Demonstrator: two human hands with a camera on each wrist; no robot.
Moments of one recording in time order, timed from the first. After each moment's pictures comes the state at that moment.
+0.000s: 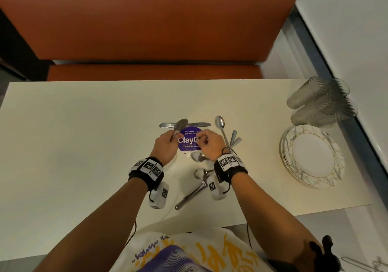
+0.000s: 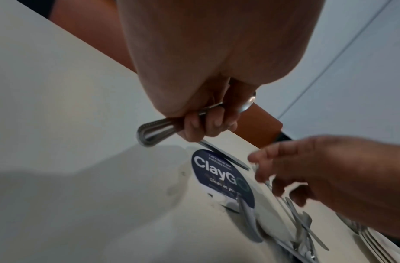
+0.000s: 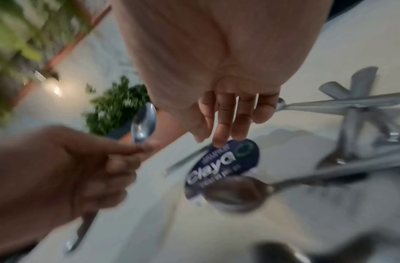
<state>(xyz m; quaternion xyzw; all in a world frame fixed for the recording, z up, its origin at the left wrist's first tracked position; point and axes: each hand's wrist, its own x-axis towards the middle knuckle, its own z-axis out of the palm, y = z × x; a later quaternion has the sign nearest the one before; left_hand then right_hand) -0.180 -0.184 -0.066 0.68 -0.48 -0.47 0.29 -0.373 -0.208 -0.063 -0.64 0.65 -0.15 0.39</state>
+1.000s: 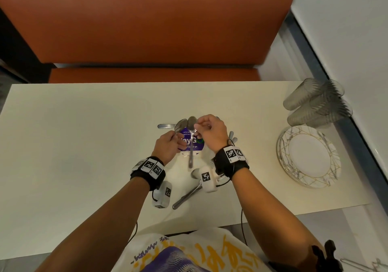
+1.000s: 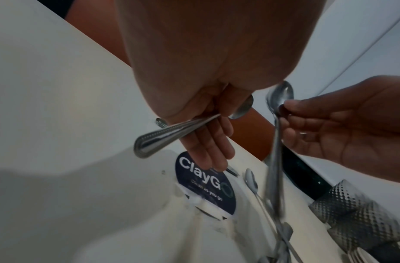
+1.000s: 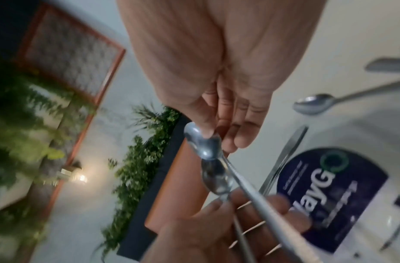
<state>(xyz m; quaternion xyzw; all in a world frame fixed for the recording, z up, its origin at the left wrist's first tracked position) -0.196 -0.179 -0.052 0.66 -0.39 -0.56 0.32 -0.365 -0.220 -0.018 -0.51 0.63 -0.35 0.47</state>
